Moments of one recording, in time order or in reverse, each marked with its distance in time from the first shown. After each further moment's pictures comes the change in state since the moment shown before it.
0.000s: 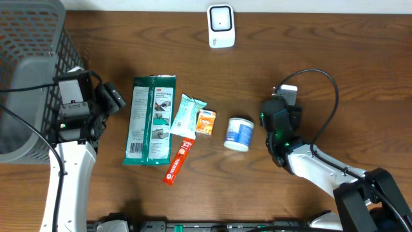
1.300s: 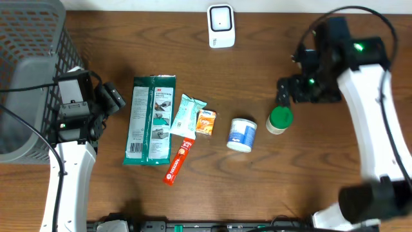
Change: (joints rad) left arm 0.000 0.000 0.002 0.000 0.000 0.000; right arm -0.305 0.228 1.214 -1.794 -0.734 -0.332
